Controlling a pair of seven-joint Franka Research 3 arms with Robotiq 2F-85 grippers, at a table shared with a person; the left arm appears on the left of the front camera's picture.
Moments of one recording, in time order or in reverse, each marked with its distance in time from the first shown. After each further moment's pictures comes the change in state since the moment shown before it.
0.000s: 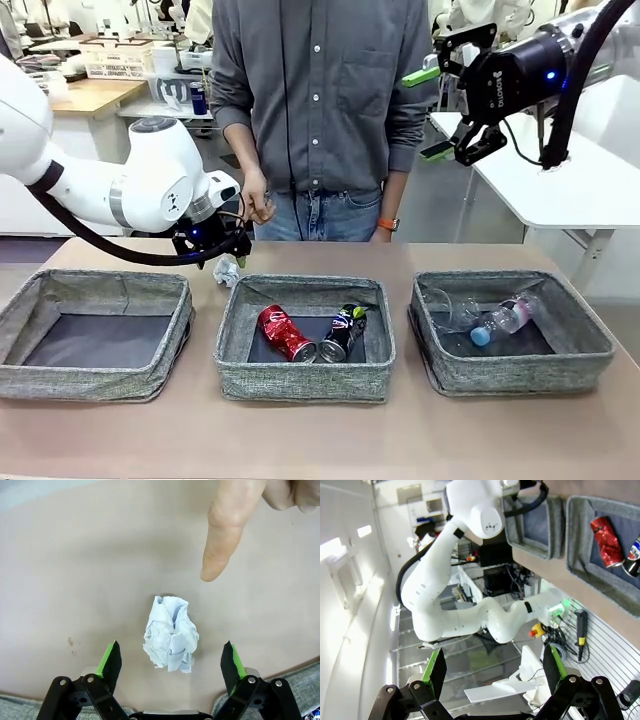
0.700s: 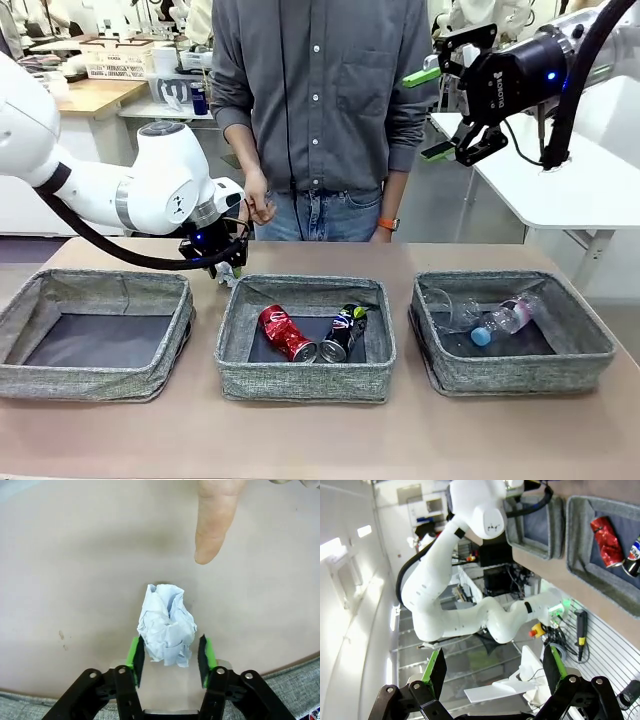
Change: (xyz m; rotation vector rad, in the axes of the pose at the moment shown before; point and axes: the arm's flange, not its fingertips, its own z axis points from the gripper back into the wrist) left arm -0.005 -0.008 -0.006 0.007 0.044 -0.022; right arm 0.000 0.000 0.000 0.000 0.000 0.000
